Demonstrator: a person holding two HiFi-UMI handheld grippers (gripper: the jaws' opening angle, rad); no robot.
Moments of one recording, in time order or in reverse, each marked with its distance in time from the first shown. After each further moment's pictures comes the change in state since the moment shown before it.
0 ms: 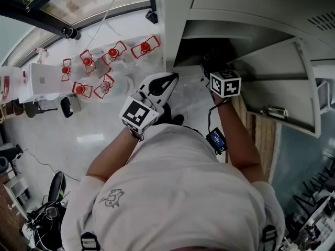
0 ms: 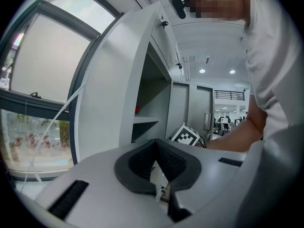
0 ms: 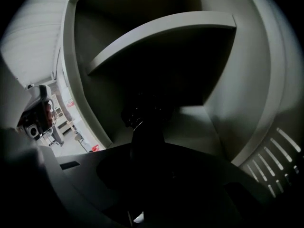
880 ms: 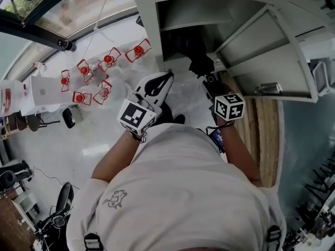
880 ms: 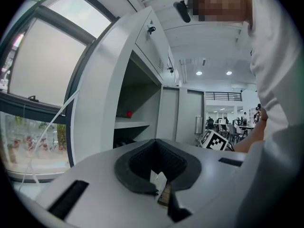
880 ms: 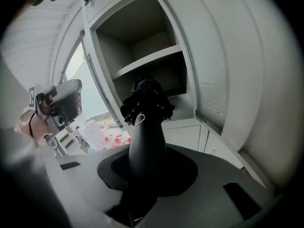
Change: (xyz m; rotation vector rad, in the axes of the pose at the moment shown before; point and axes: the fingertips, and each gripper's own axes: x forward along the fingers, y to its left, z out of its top) left arm -0.012 -0.046 0.014 0.014 -0.039 -0.011; right arm -0.114 0.033 -0.087 0.148 -0.043 0.012
